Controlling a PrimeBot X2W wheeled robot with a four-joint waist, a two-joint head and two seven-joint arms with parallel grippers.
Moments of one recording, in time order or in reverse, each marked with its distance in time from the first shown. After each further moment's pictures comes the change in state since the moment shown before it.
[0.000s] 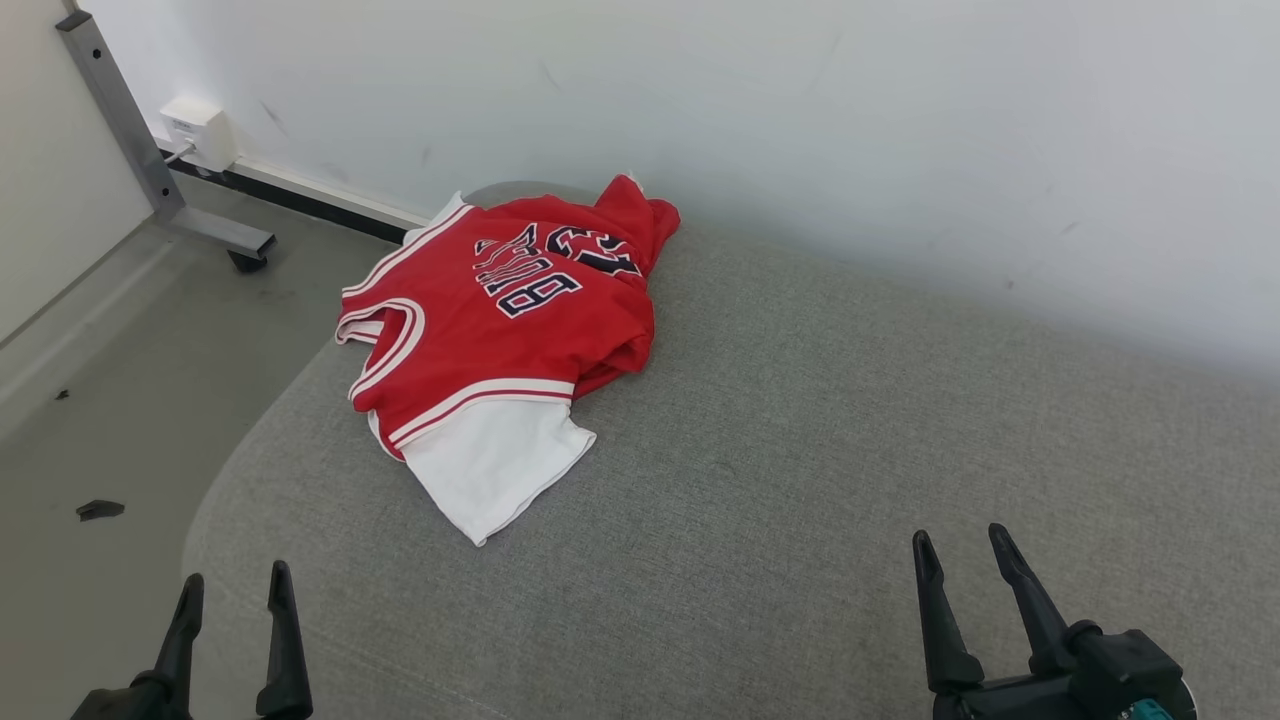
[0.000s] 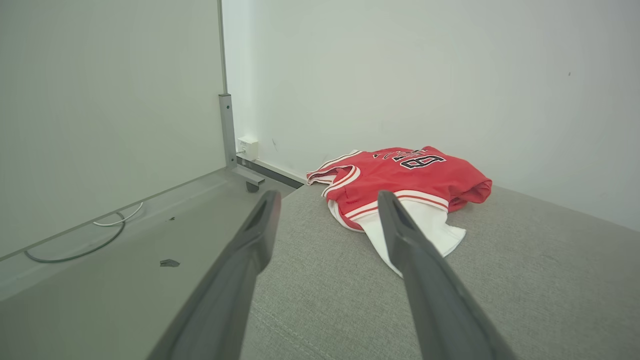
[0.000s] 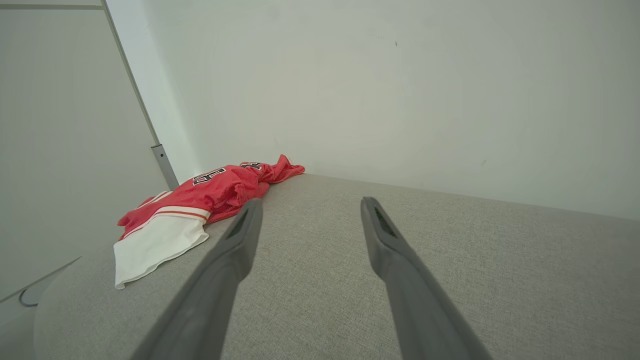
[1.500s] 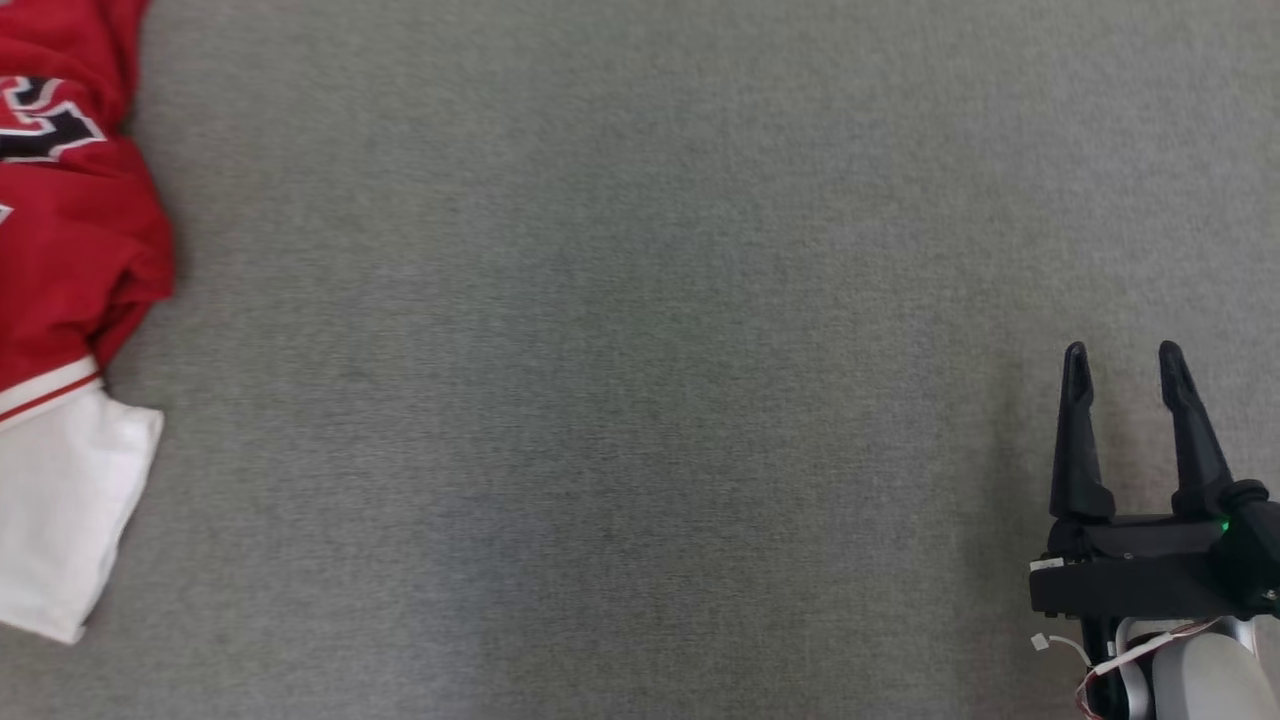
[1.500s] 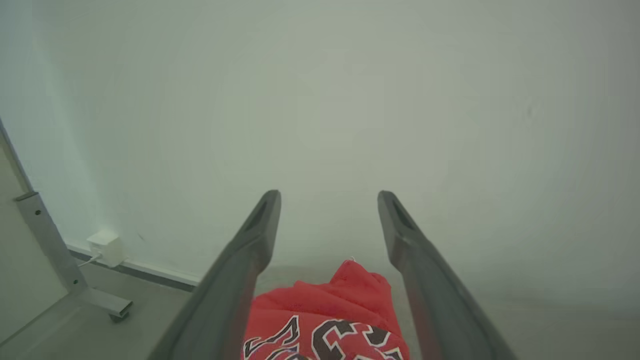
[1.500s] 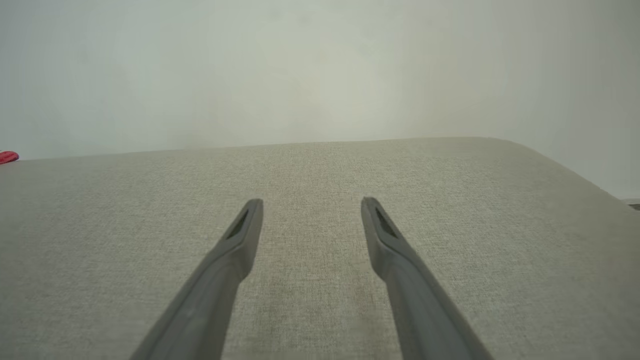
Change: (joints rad) left arm -0.837 0.365 0.166 0.311 -0.192 -0.074 0.149; right arm -0.191 -0.001 -0.204 -0.115 -0.107 0.000 0.003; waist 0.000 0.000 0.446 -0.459
